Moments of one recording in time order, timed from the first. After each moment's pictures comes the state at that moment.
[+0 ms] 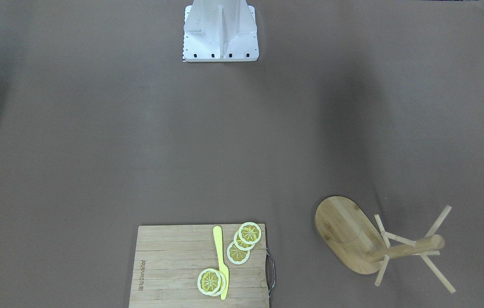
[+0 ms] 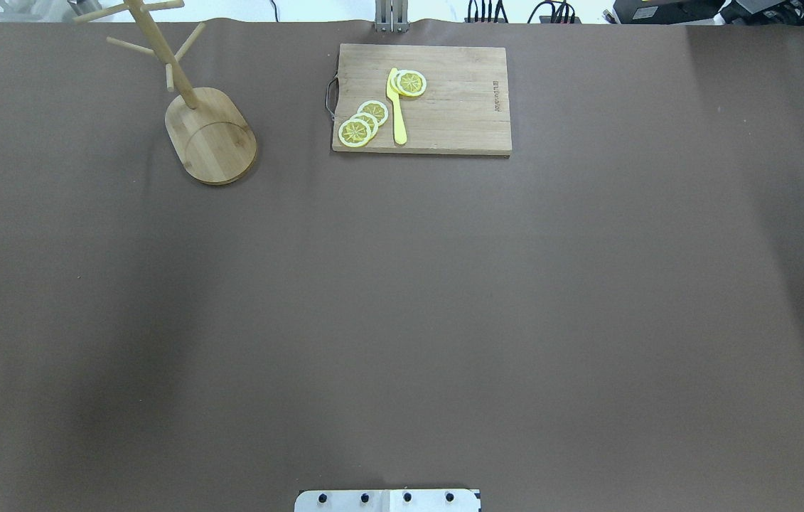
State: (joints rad) left arm -1.61 -1.52 -1.83 -1.50 -2.40 -0.19; right arm 1.62 -1.64 1.71 -1.58 2.37 0.10
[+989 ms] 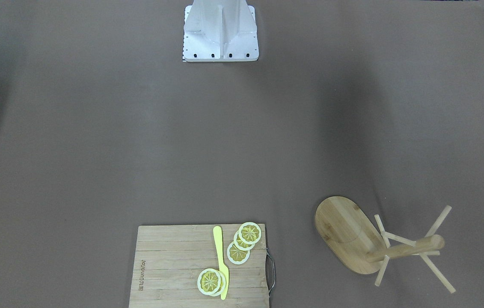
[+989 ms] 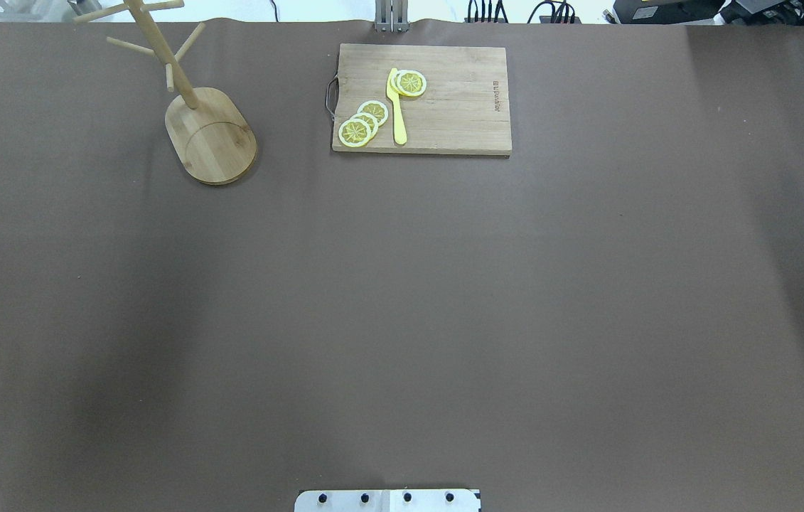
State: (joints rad) left arm -1.61 -1.53 -1.82 -1.50 -2.40 -0.19; right arm 1.62 -1.66 1.74 -1.54 2.39 0.11
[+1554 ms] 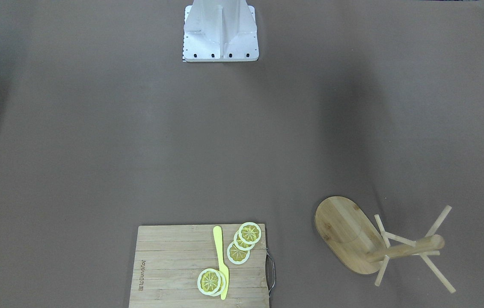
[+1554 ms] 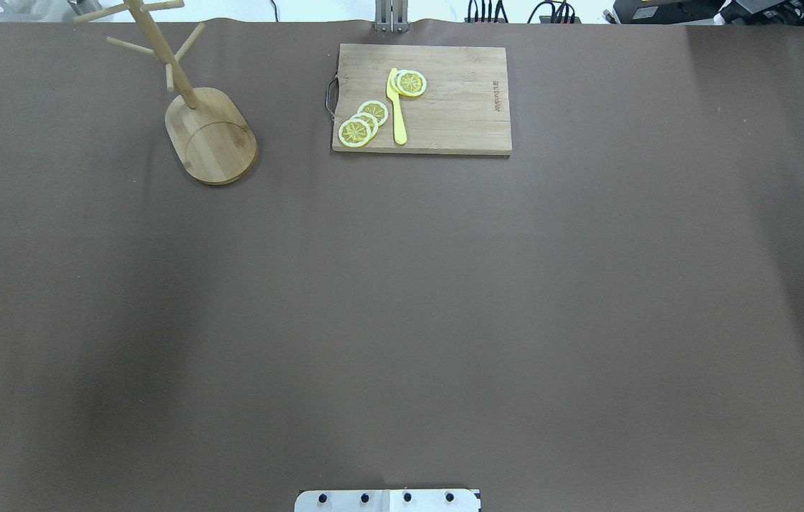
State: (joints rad) left arm -1.61 -1.53 -1.81 -1.54 -2.41 -0.19; right arm 1.62 -1.66 1.74 -1.54 2.36 0.10
